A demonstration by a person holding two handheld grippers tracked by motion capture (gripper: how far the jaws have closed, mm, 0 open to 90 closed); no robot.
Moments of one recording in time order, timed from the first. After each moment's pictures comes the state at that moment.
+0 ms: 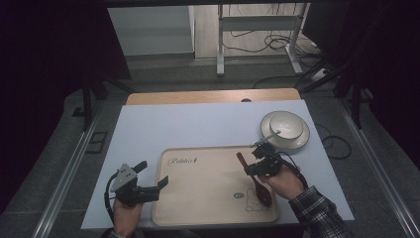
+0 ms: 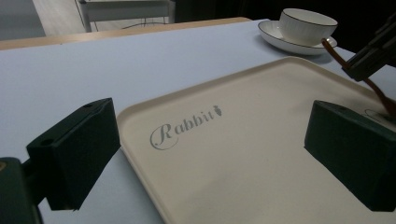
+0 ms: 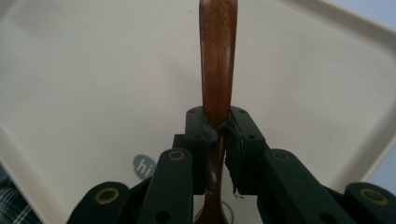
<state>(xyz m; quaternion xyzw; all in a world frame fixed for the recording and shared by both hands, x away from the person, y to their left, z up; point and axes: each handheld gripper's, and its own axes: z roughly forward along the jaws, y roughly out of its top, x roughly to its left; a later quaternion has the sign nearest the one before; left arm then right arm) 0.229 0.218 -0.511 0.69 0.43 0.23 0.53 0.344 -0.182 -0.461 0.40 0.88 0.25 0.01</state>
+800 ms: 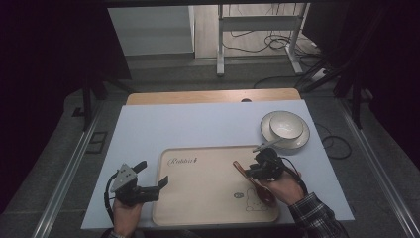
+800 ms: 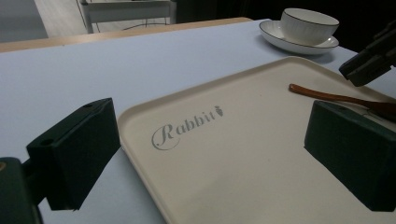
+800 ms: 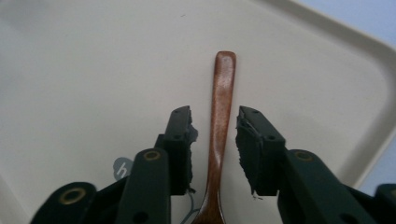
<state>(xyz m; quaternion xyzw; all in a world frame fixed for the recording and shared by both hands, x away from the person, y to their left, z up) 0.228 0.218 -0.510 0.69 0.43 0.23 0.53 0.335 -0.191 -0.474 0.38 0.88 0.29 0.05</state>
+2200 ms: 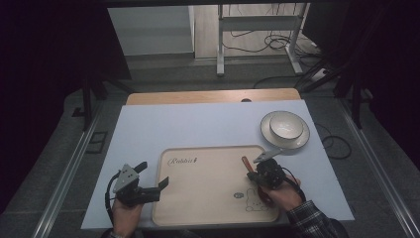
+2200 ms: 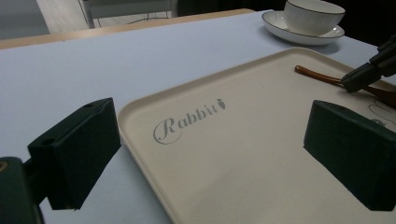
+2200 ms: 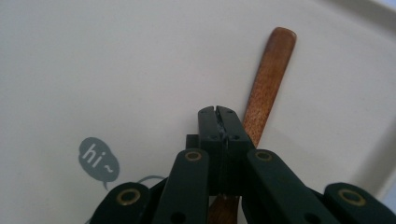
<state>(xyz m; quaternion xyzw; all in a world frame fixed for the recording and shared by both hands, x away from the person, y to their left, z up) 0.228 0.216 -0.512 0.70 0.43 0.24 0.52 0.327 -0.201 -0.508 0.35 0.88 0.30 0.08</state>
